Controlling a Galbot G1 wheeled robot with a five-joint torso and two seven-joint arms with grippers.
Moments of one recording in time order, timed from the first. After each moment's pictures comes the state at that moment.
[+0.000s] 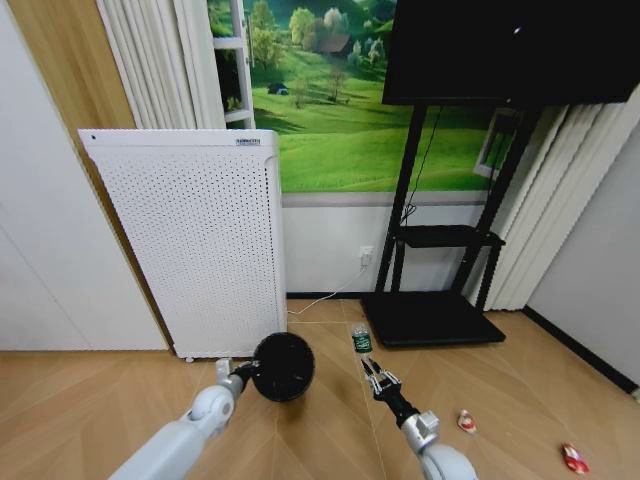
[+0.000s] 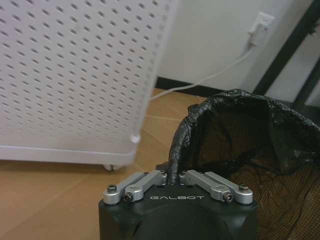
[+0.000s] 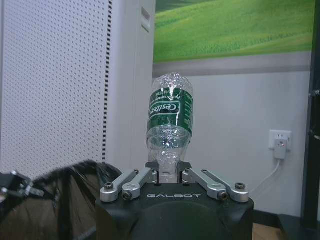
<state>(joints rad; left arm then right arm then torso) 0.81 -0.99 0.24 -1.49 -1.10 0.21 -0.30 -1.42 1.18 0.43 1.72 0.30 0.31 -0.26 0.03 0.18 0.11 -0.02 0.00</state>
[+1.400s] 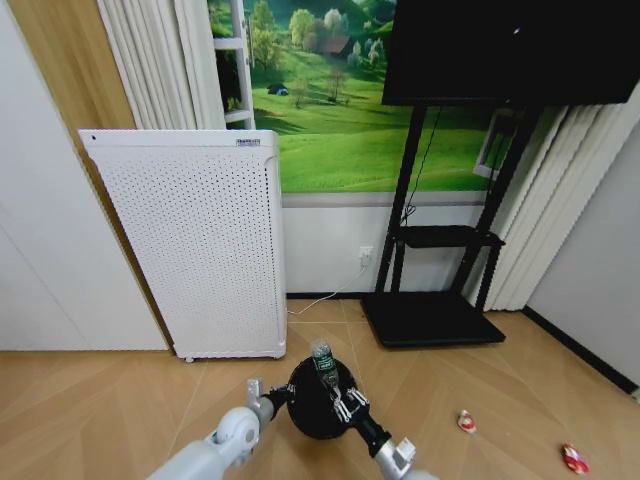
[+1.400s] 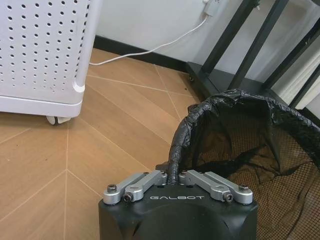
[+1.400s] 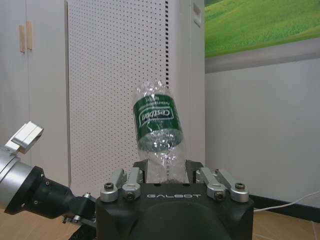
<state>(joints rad) 0.95 -0.98 0.26 -1.60 -1.09 0.21 -0.20 -1.48 1.19 0.26 1.75 0.27 0.36 -0.27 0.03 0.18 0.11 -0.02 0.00</state>
